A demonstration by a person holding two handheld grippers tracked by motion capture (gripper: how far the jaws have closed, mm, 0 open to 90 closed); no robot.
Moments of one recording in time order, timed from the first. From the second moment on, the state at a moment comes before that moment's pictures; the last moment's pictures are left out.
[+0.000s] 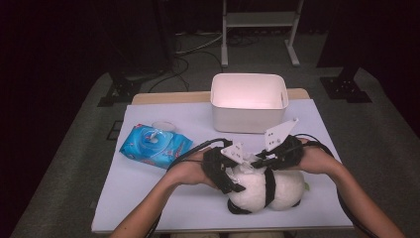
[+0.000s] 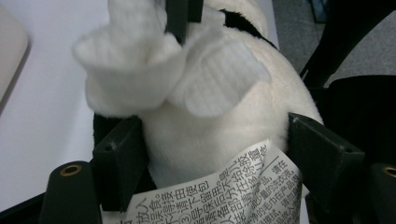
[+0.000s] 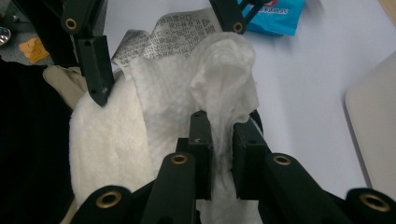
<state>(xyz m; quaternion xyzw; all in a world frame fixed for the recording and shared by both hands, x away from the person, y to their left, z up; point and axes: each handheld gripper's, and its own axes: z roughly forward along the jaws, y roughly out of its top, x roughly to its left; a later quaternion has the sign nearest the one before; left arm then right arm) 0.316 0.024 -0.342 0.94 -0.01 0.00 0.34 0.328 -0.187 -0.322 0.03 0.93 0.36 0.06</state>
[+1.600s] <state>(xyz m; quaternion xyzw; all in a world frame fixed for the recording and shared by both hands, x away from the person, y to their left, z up) 0.340 0.003 -0.349 0.94 0.10 -0.06 0.31 0.293 -0.236 -0.356 0.08 0.93 0.35 0.07</state>
